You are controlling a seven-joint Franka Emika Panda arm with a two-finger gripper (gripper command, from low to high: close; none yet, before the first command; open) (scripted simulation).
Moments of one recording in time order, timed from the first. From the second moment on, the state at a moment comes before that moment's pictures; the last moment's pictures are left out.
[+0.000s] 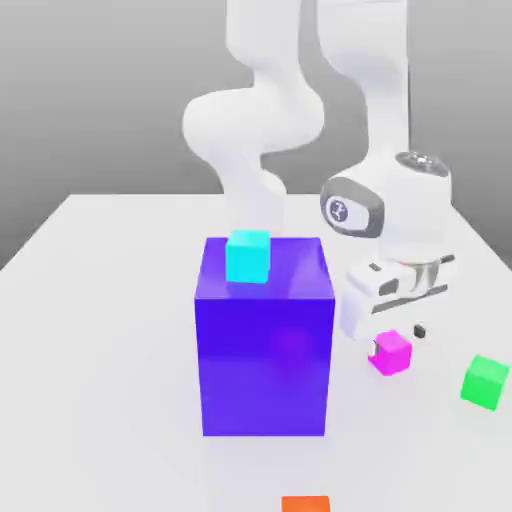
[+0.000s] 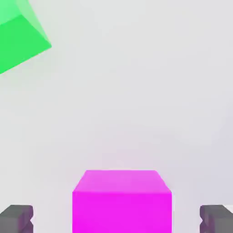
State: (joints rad) arm 0.61 0.19 0.07 -2.93 -0.23 3.12 1.24
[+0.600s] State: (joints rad) arm 0.56 0.14 0.15 -2.94 -0.14 3.08 1.18
